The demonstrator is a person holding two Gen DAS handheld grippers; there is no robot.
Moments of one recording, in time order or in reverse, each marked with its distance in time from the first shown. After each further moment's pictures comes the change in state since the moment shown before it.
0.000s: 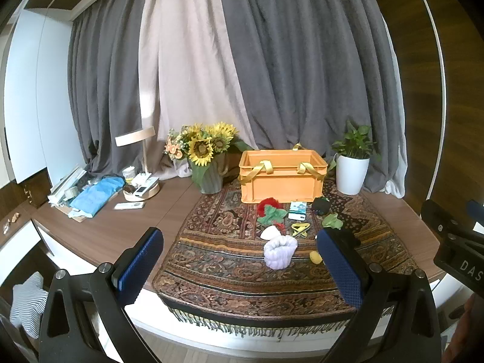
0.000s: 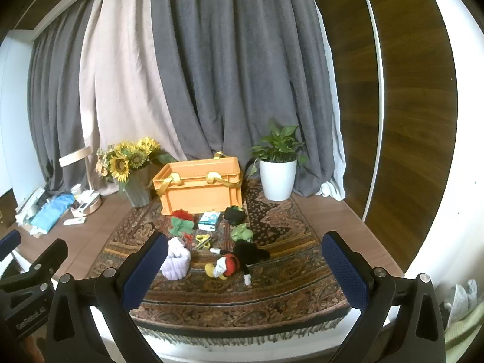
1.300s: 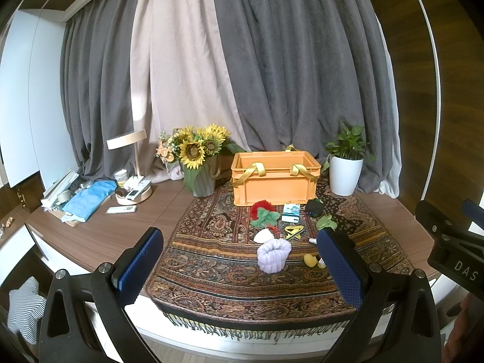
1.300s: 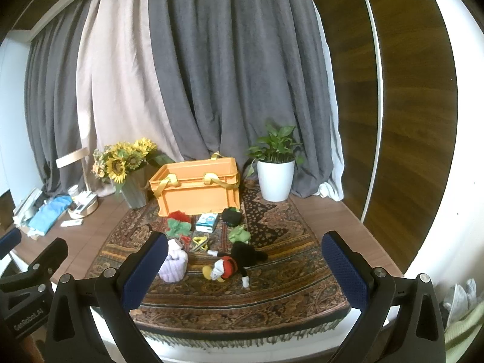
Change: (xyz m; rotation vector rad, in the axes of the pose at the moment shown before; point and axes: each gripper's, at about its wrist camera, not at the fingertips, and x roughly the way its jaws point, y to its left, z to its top) left arm 0.011 -0.011 0.006 0.014 -0.004 -0.021; right arm 0.007 -0.005 0.002 0.007 -0.003 -0.009
